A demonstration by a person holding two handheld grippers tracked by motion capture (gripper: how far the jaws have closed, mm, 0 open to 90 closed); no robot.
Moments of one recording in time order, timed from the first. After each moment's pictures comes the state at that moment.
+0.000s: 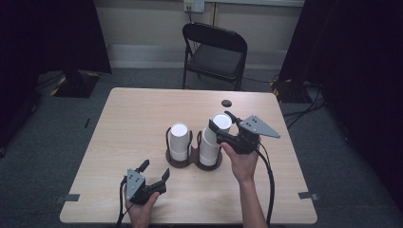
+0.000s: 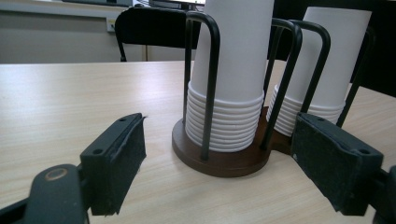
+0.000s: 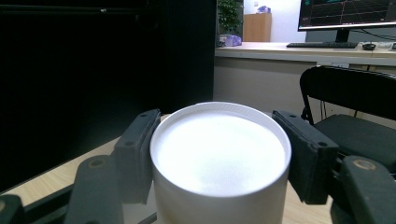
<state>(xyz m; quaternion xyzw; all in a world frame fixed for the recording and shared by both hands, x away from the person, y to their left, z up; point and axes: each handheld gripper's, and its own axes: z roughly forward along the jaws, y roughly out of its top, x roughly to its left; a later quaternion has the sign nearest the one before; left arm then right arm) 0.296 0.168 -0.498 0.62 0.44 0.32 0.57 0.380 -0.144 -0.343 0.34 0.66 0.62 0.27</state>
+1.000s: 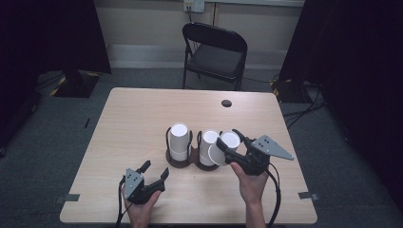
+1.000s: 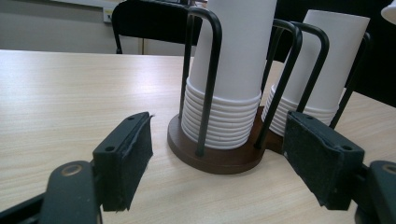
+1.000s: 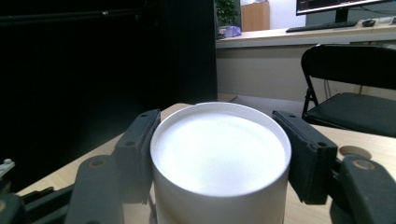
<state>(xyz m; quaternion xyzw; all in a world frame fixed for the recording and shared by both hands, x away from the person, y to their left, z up) 0.295 0.169 -0.497 0.62 0.45 0.30 0.57 0.332 -0.165 -0.360 0.37 0.64 0.63 0.24</state>
